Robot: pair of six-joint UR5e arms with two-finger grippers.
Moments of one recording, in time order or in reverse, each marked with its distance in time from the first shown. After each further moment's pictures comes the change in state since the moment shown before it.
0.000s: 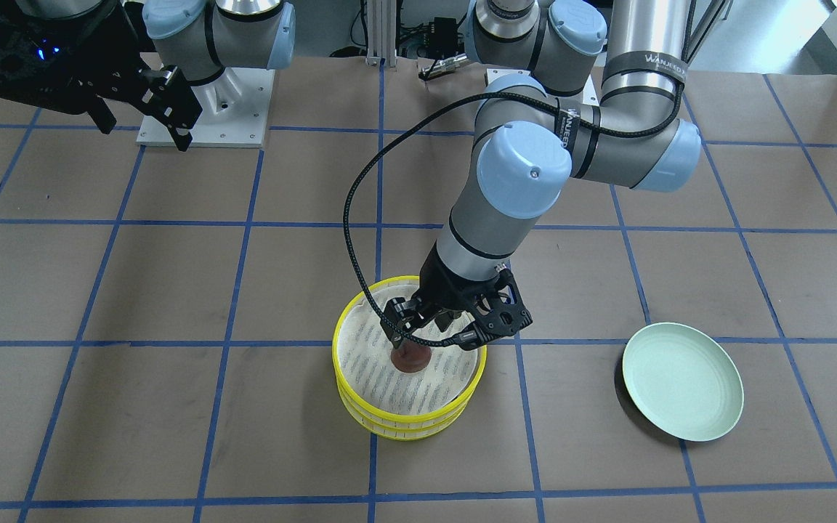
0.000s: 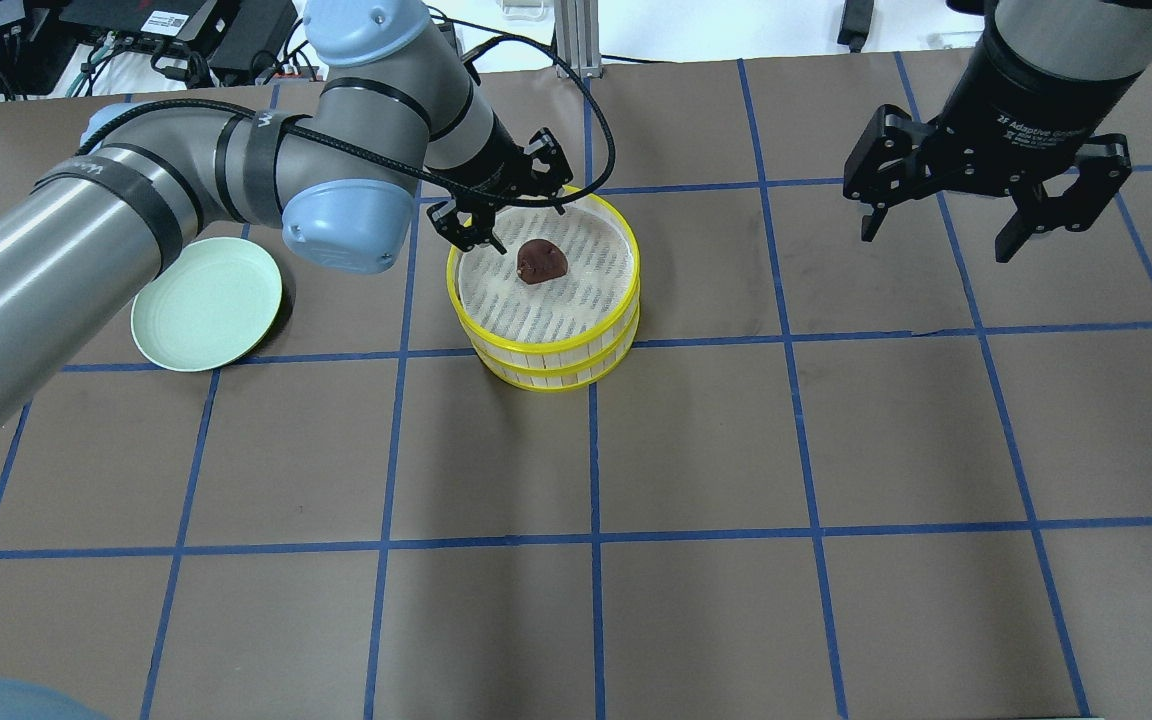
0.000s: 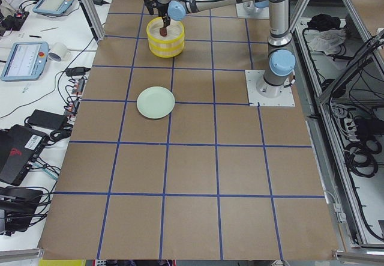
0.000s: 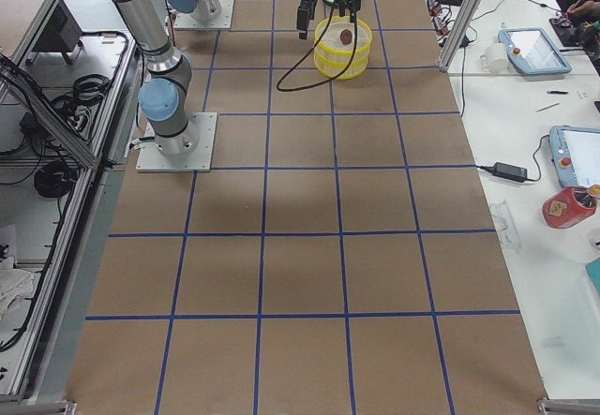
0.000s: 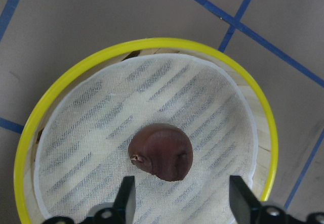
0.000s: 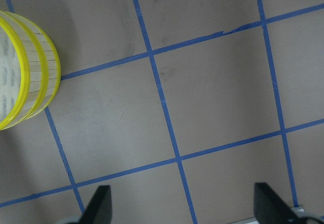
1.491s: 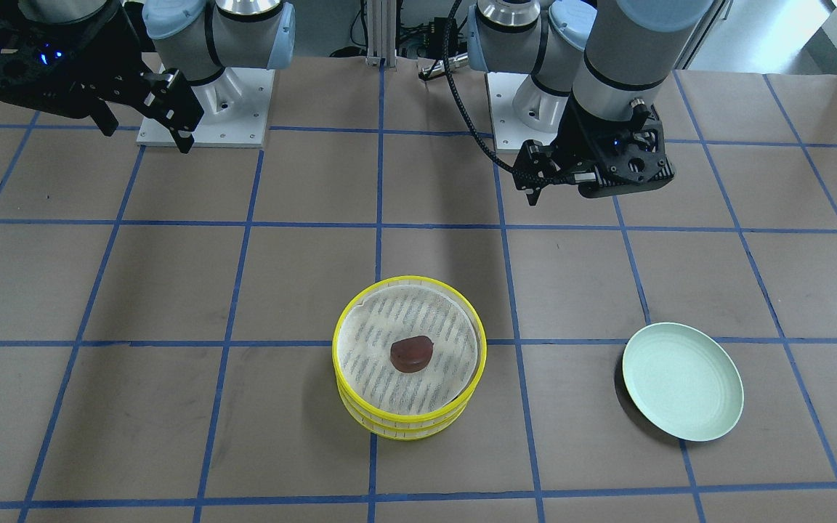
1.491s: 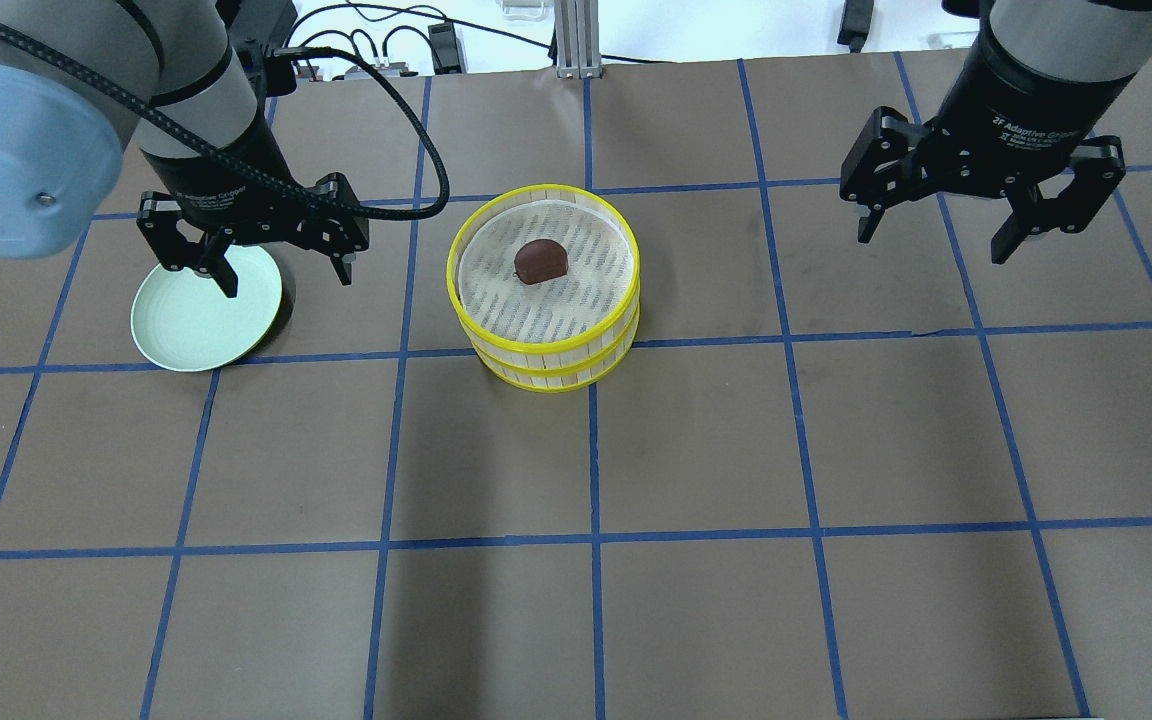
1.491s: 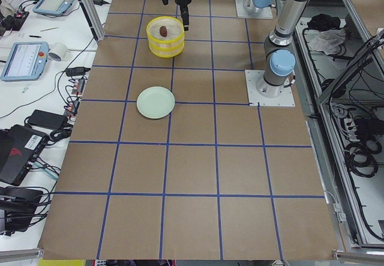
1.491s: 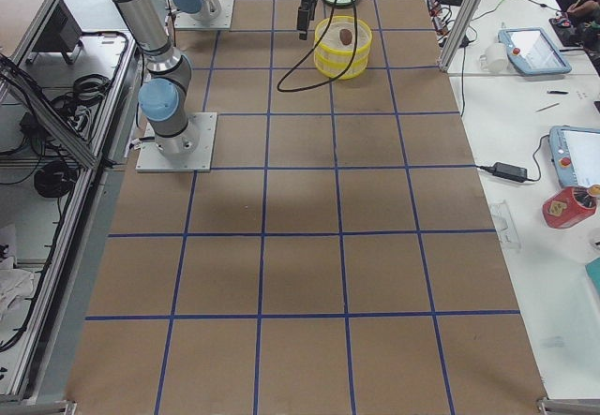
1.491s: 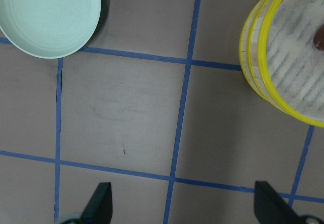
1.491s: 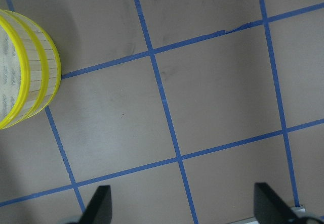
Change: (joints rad) left arm 0.150 0.340 0.000 -0.598 0.289 0.508; right arm 0.001 0.005 0.001 0.000 0.003 0.001
